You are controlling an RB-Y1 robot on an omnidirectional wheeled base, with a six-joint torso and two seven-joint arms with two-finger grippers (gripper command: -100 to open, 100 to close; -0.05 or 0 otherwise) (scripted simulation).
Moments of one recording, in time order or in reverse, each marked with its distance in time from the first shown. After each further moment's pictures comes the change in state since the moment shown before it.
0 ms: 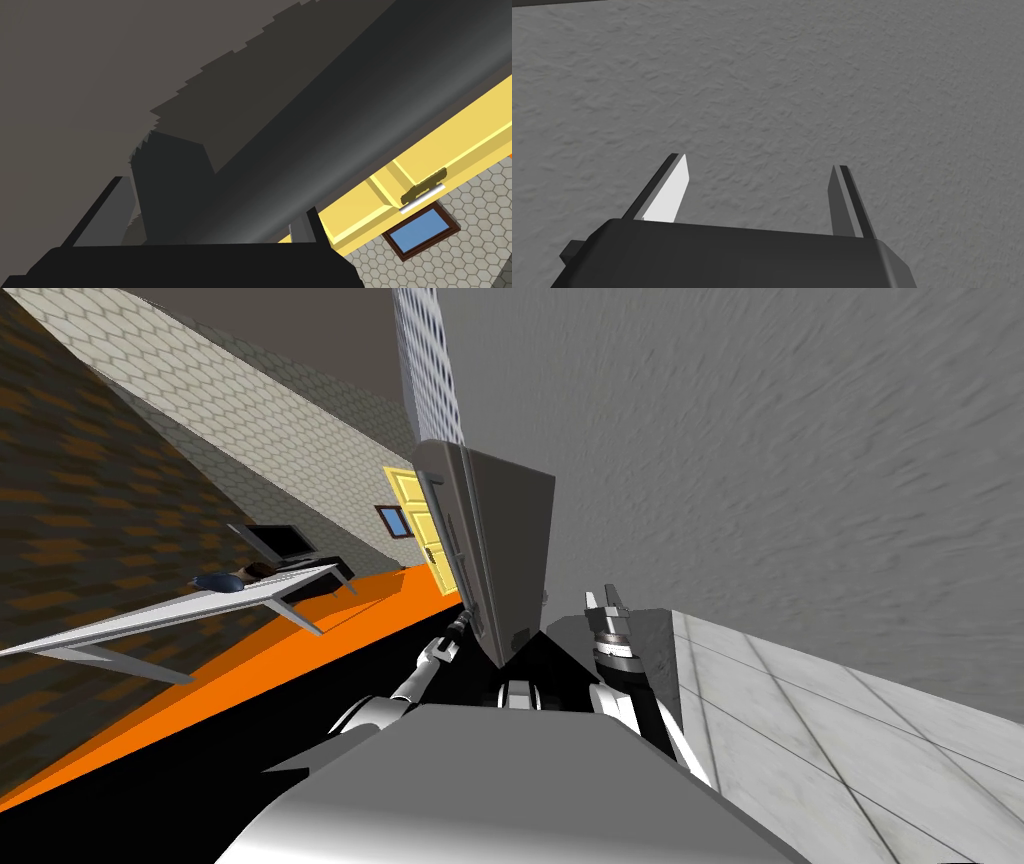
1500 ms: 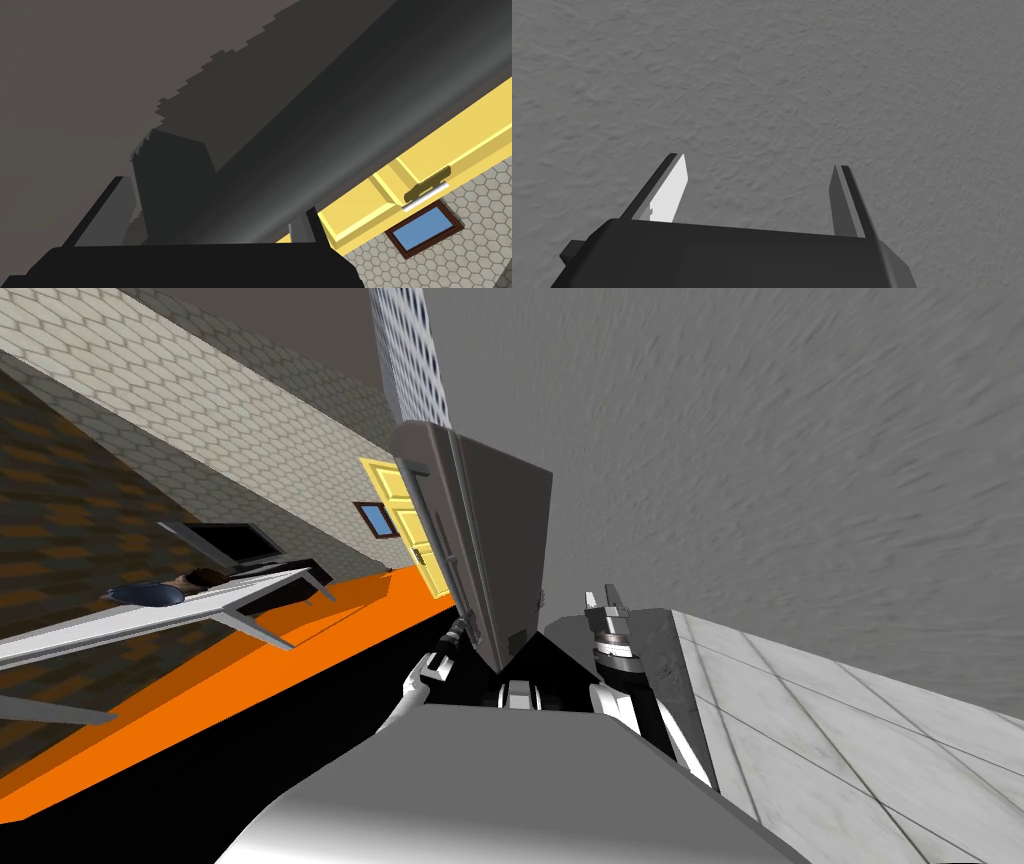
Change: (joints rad) left arm 0.293 -0.049 0.047 -0.404 -0.025 0.109 -0.028; right arm 0.000 0.000 0.000 0.000 0.000 0.000 0.000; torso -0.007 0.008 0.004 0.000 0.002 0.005
